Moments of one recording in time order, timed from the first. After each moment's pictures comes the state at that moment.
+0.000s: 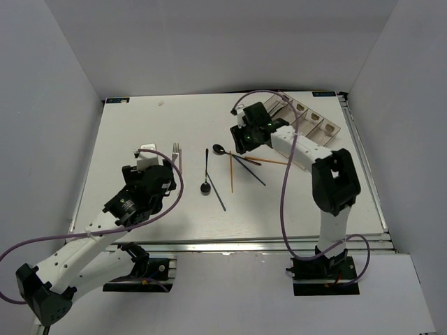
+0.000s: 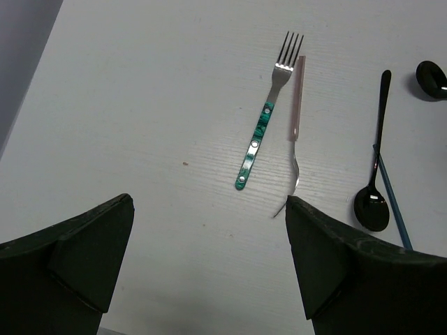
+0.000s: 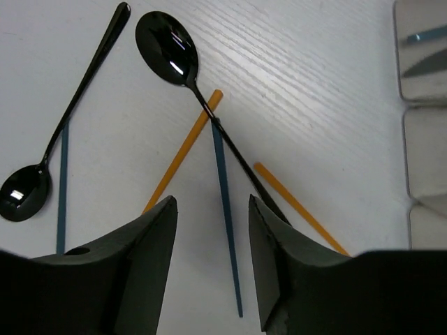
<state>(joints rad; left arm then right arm) -0.72 0.84 0.79 -0.65 -0.86 -0.50 0.55 1.90 1.52 -0.49 -0.12 0.02</state>
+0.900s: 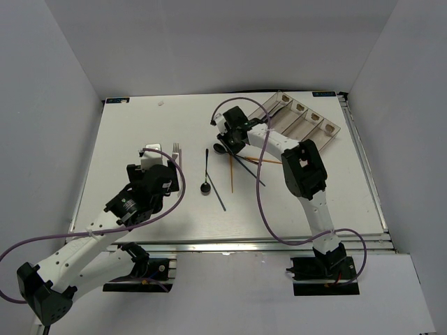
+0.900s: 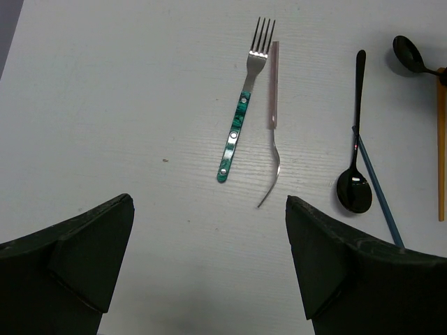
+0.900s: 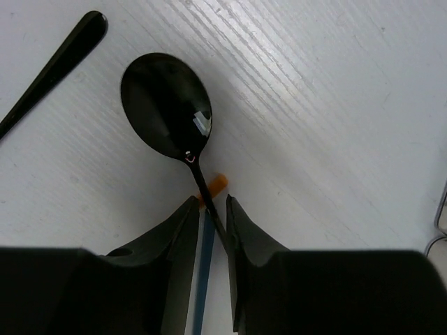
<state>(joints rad) -0.72 0.85 0.78 -0.61 -0.77 -0.45 0.62 2.30 1.88 -0.58 -0.08 -0.25</state>
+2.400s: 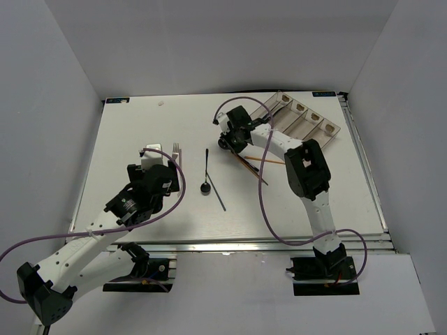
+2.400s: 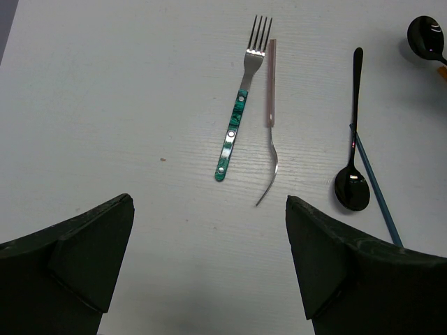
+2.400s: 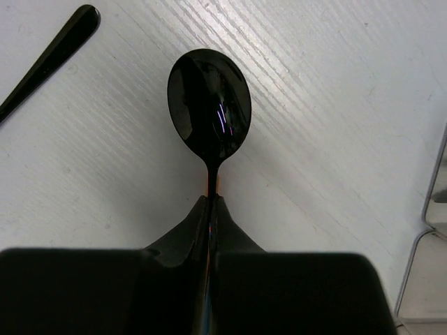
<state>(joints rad) -0.72 0.85 0.78 -0.61 -0.76 -0.45 0.60 2.27 1.83 -0.54 -0.11 -0.27</state>
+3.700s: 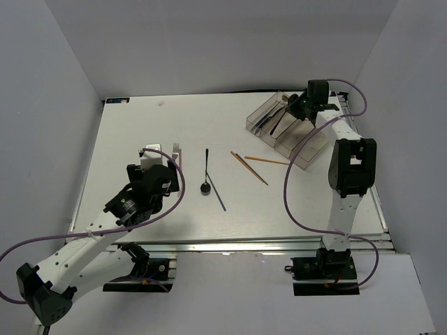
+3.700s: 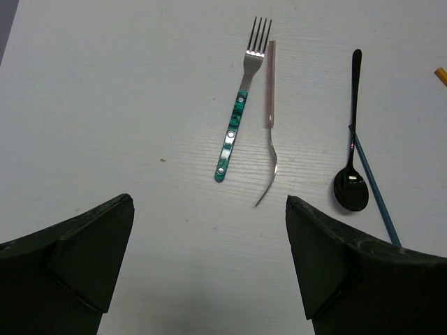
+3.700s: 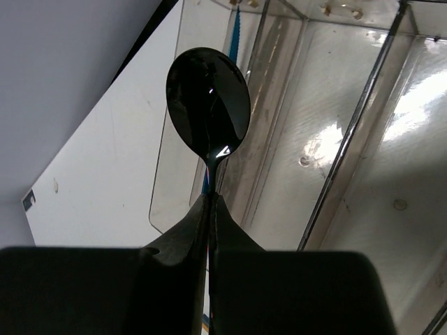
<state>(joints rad) -0.72 0.84 0.78 -0.61 -0.76 -0.45 0.09 2.09 1.71 -0.24 -0.12 0.79</state>
